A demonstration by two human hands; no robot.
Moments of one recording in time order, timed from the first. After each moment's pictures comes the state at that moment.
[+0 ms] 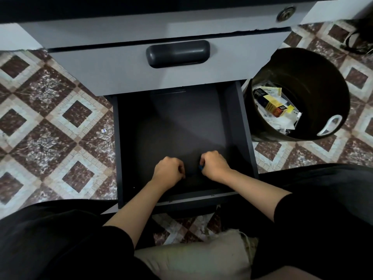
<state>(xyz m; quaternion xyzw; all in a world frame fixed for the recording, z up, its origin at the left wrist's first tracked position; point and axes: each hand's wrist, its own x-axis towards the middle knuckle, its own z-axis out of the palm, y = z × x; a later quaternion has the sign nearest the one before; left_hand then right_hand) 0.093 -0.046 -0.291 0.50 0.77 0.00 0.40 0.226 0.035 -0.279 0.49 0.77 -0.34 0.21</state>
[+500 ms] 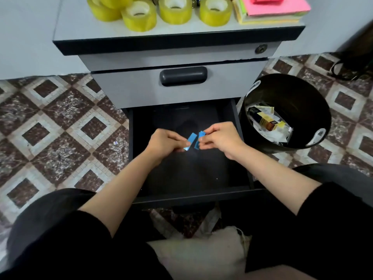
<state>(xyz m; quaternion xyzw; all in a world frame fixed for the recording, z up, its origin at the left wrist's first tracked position) 0.067 -0.019 -0.179 0.27 0.72 0.37 0.51 0.209 0.063 -0.164 0.56 0.51 -0.64 -0.12</state>
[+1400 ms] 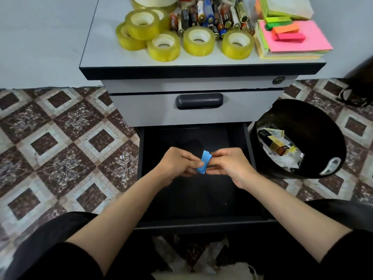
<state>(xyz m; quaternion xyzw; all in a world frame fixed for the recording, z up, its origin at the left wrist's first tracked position) 0.063 -0.012 -0.152 0.27 0.71 0.33 0.56 0.198 0.058 -0.149 0.54 0.50 -0.67 -0.10</state>
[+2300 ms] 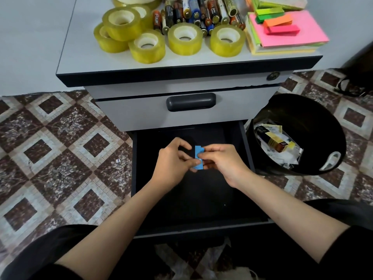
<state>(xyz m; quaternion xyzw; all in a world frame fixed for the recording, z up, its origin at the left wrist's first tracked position) 0.069 -0.008 -0.158 0.38 0.74 0.38 0.40 0.188 0.064 -0.153 0.52 0.50 -0.68 -0.14</state>
